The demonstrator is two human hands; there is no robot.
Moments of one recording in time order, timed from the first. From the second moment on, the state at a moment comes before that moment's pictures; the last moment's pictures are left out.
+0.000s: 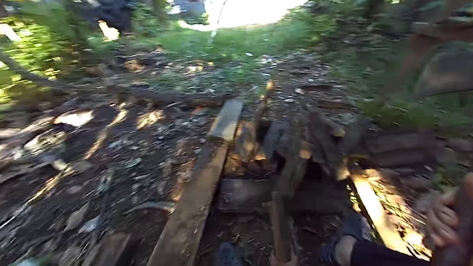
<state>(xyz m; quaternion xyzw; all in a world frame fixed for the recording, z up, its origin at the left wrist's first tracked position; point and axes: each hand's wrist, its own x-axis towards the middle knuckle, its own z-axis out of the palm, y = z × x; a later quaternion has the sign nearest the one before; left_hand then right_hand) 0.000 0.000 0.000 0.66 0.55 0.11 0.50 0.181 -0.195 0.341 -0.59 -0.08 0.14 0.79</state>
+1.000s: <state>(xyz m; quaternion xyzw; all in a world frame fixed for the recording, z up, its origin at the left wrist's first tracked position) 0.305 0.134 0.066 0.87 0.31 0.02 0.39 0.179 -0.165 0.326 -0.52 0.05 0.10 0.85</state>
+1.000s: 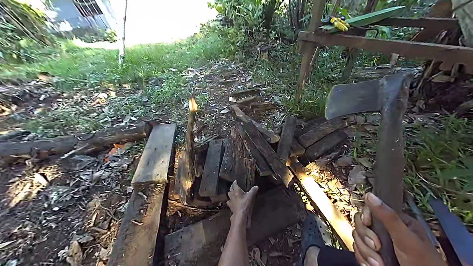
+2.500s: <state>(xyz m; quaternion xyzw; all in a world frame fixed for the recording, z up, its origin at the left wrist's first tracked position) 0.004 0.276 0.090 0.09 0.11 0.45 0.88 0.129 -0.115 0.268 -0.67 -0.07 0.19 0.72</state>
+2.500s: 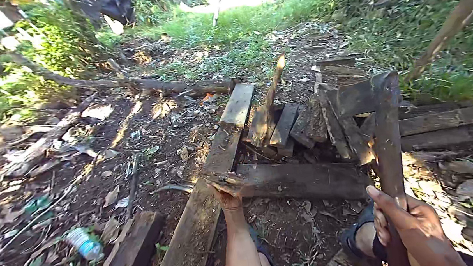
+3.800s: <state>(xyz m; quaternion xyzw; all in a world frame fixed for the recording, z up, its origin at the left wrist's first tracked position) 0.075 0.269 0.078 0.80 0.36 0.23 0.42 0.093 -0.075 0.222 -0.73 -0.17 0.30 0.59</state>
